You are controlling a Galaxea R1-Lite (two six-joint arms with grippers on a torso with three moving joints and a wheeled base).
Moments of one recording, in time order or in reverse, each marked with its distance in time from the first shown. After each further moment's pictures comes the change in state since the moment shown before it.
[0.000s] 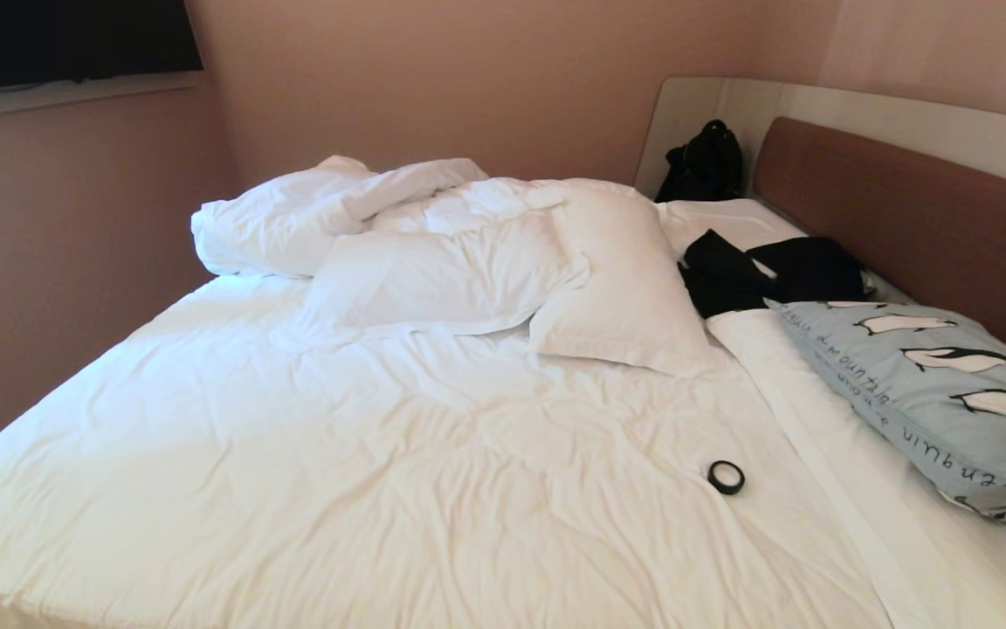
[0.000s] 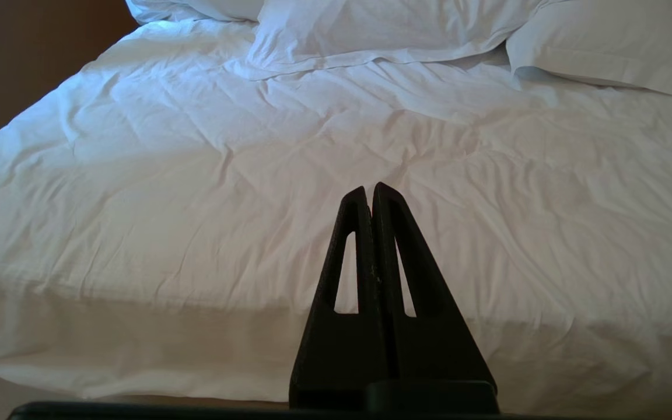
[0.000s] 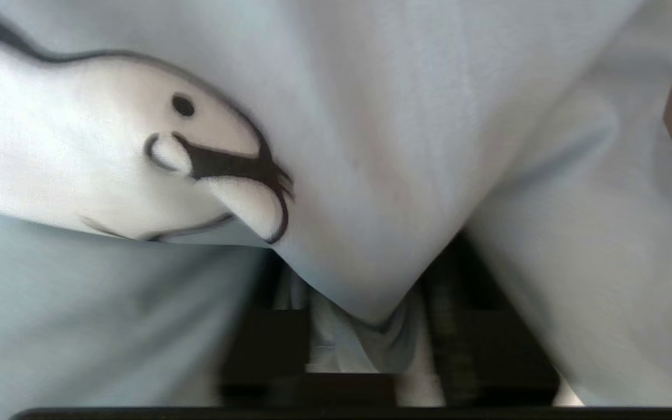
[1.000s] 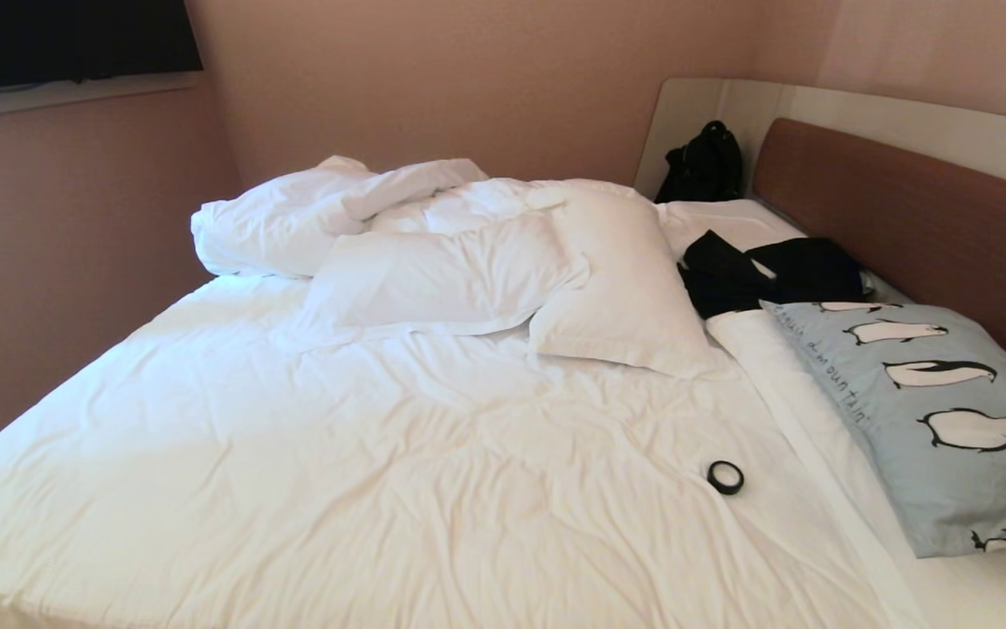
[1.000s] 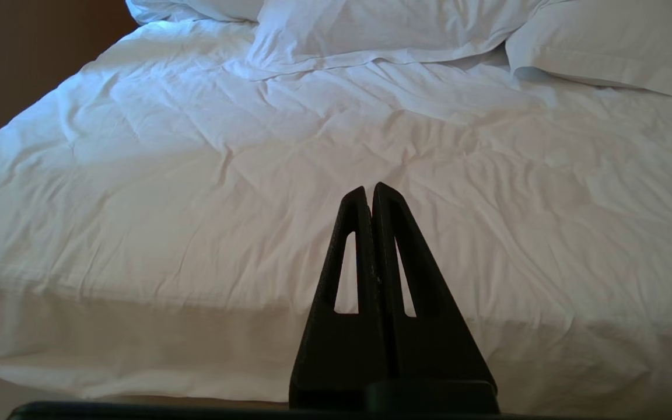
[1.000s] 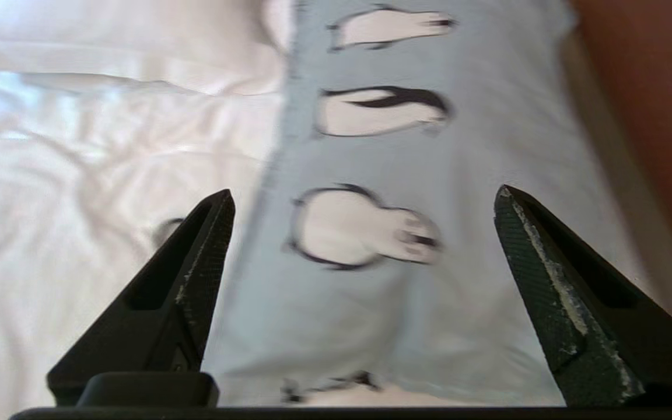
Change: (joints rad) left arm 0.001 0.000 0.000 0.000 0.000 0.000; right arm 0.013 -0.535 0.254 0.004 0.320 -0.028
